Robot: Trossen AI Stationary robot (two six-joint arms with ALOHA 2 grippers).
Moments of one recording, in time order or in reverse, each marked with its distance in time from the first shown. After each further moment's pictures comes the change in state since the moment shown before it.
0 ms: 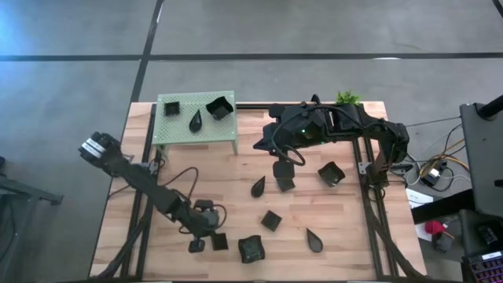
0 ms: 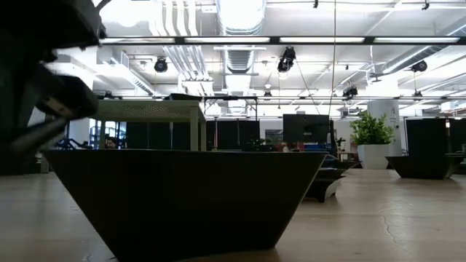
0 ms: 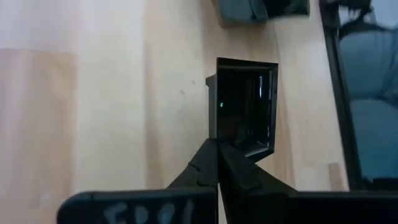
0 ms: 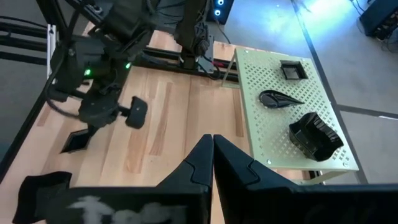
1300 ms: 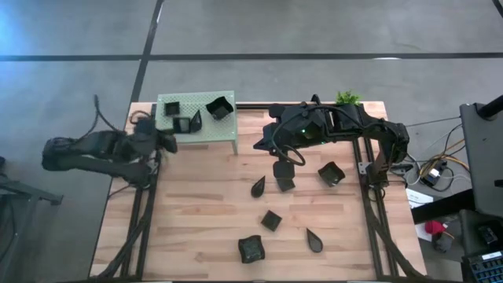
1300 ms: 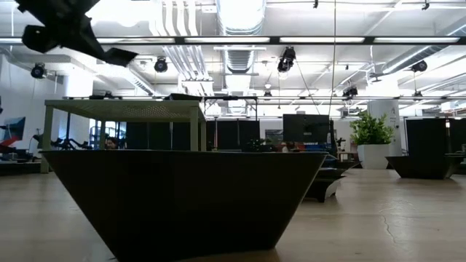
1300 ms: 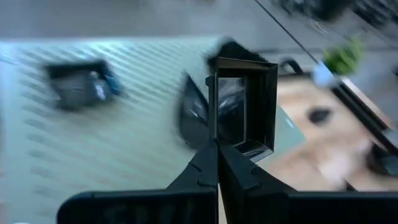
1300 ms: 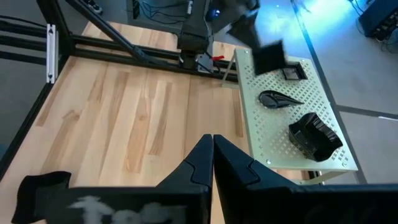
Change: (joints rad) left arm 0.579 -0.897 0.108 -0.855 -0.779 -0.344; right arm 0.000 0.000 0.000 0.000 0.001 -0.003
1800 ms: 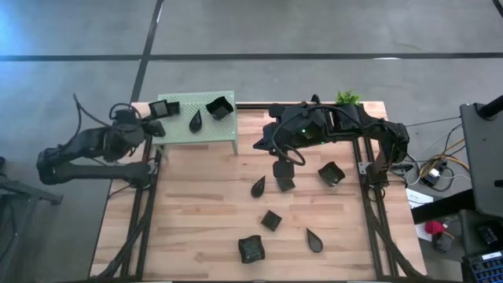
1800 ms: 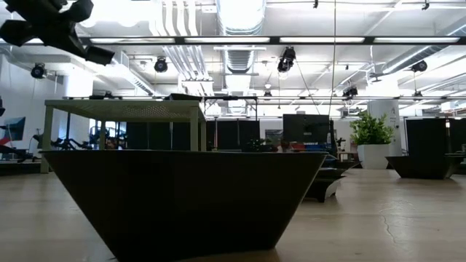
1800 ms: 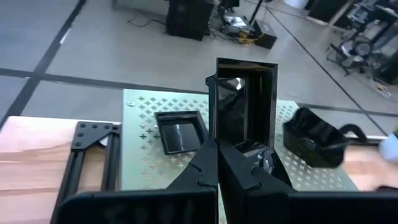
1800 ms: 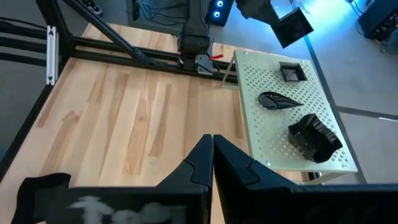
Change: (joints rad) left arm 0.193 -0.003 0.027 -0.096 -0.148 0.005; right arm 0.000 0.000 0.000 0.006 0.000 0.000
